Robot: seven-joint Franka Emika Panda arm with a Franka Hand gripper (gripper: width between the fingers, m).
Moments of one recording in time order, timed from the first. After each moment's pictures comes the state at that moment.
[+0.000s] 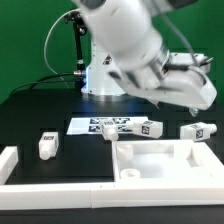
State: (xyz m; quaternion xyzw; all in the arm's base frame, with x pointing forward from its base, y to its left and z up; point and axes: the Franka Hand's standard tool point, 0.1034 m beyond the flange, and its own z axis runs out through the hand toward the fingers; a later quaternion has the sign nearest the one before) arm 0.478 0.110 0.074 -0.82 0.41 0.35 0.21
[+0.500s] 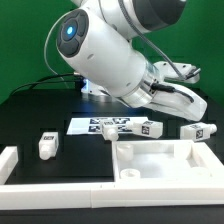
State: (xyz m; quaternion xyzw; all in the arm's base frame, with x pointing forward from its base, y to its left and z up) arm 0.478 0.107 0.063 -0.80 0.41 0.38 0.22
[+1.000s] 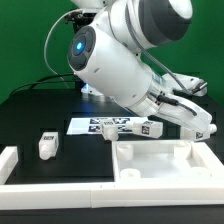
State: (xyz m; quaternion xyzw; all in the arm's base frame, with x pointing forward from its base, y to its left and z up) arm 0.467 0.127 0.044 -0.78 0.44 0.38 0.23
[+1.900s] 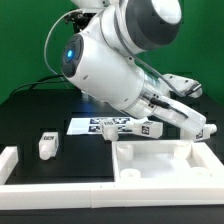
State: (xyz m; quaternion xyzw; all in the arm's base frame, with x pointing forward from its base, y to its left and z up) arm 0.464 0.127 0.042 -0.75 0.47 0.39 0.26
